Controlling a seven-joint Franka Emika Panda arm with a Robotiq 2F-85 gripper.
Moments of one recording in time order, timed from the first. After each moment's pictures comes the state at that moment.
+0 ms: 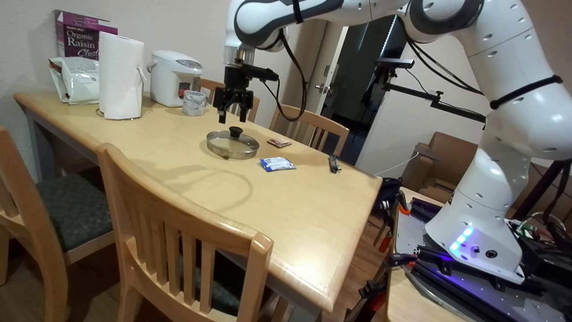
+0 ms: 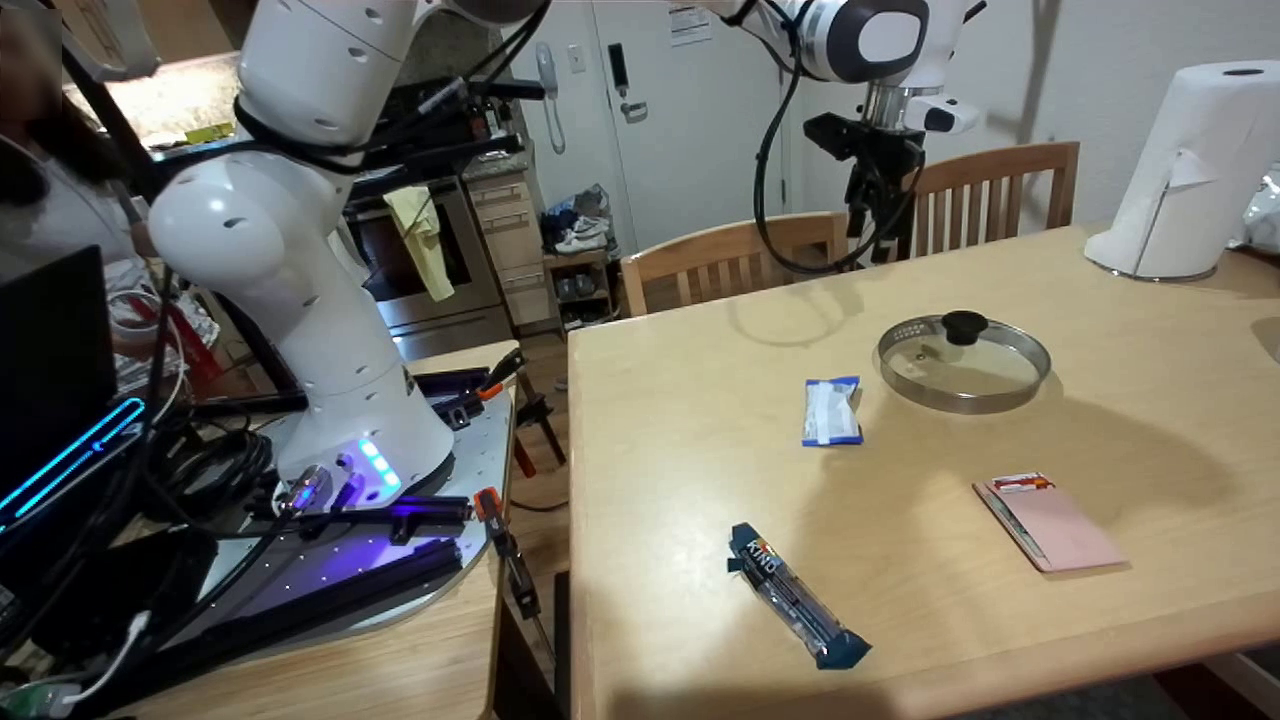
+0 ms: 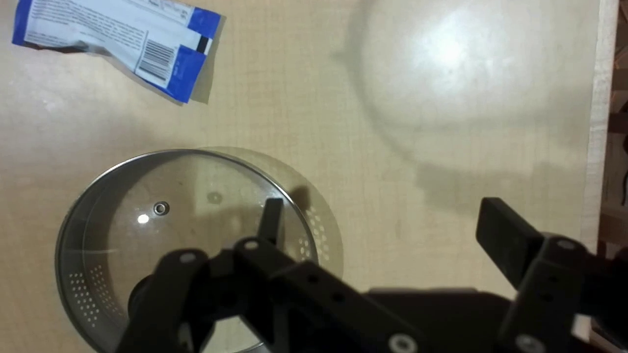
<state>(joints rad) 0.09 0.78 0.03 -1.31 0.06 1.96 0.22</state>
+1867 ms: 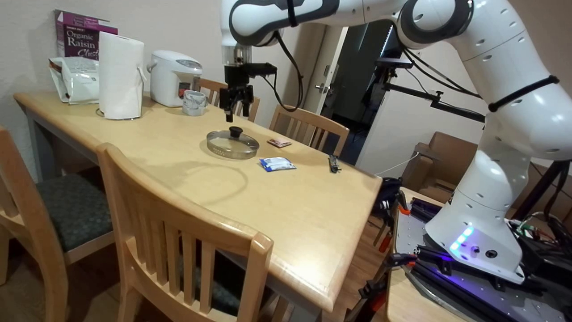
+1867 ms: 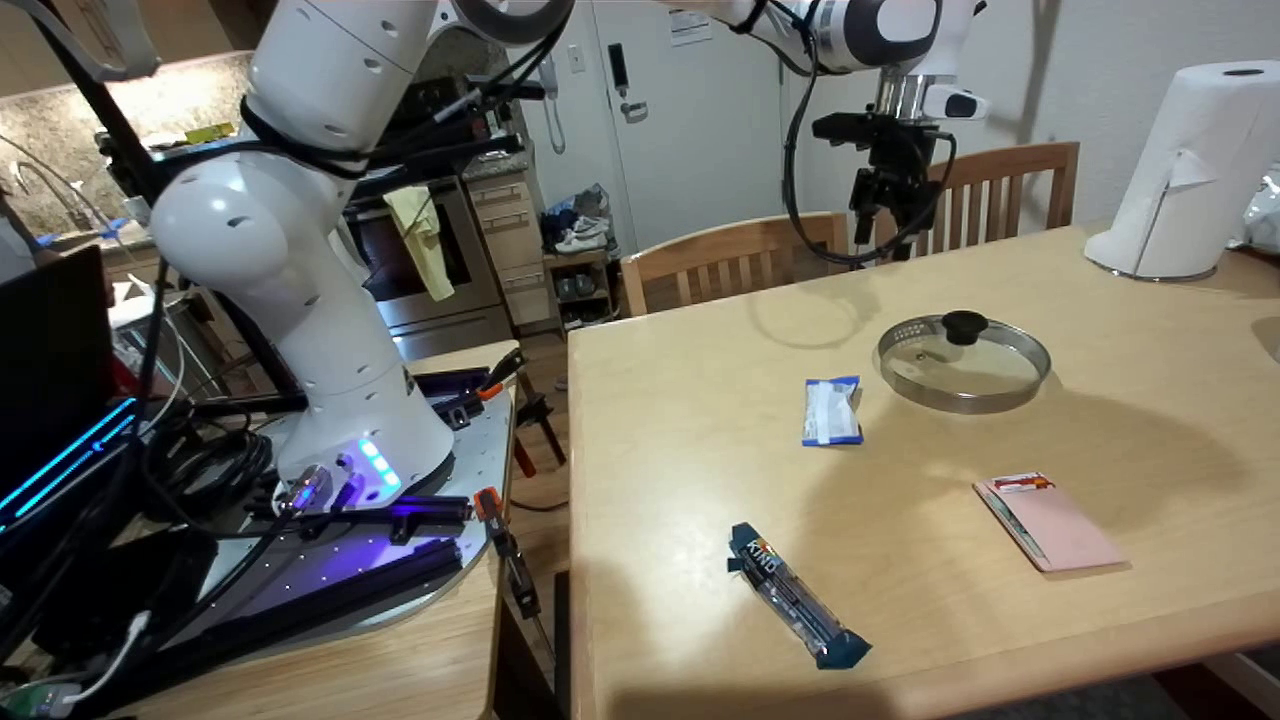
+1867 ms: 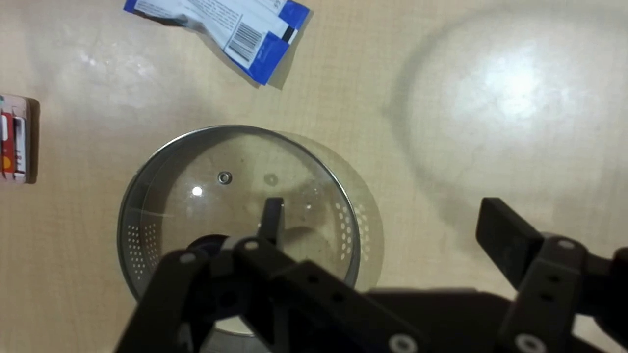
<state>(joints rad) 0.11 0.84 0.00 -1.18 -0.07 1.82 0.12</state>
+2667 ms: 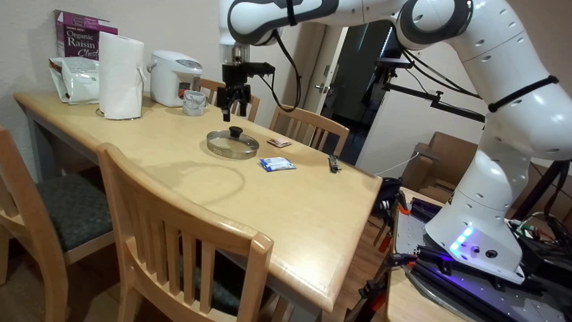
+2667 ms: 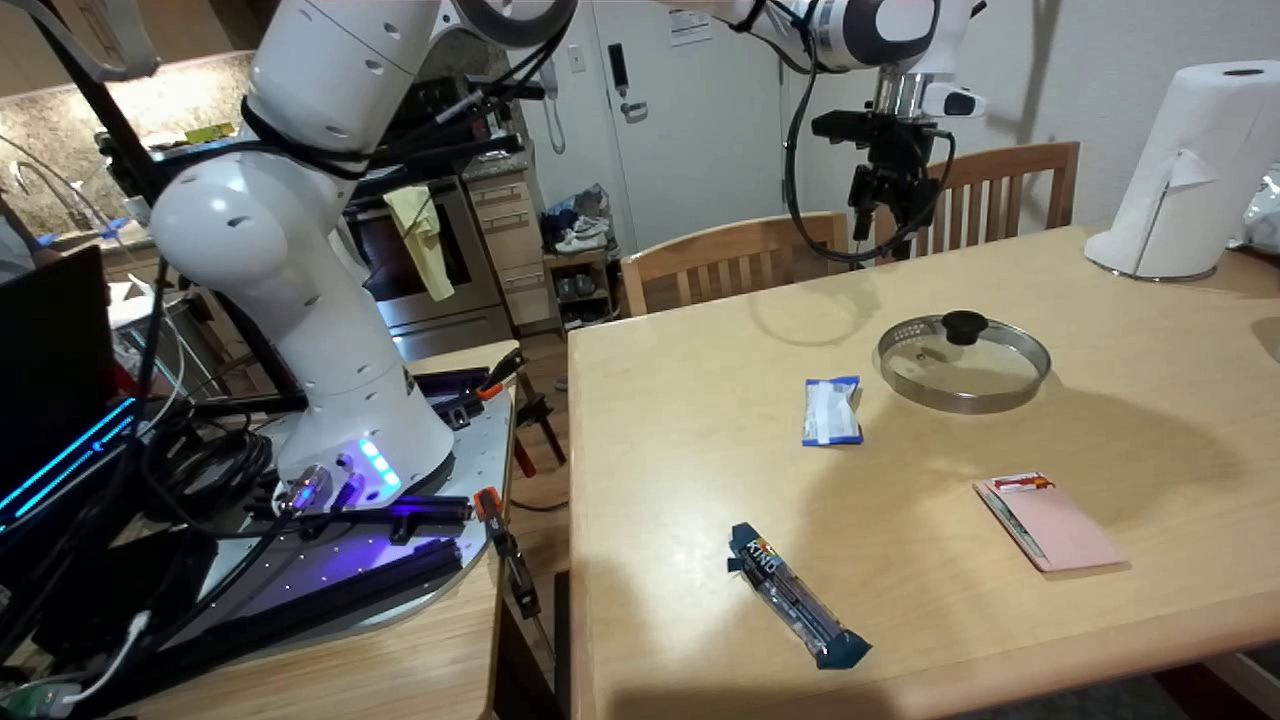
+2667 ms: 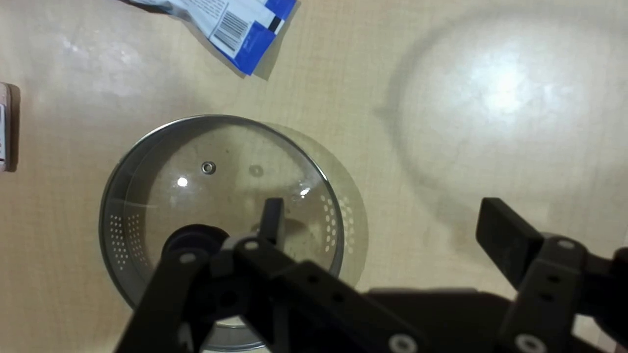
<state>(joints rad) 0.11 0.85 0.01 -1.16 -0.06 1.83 0.11</state>
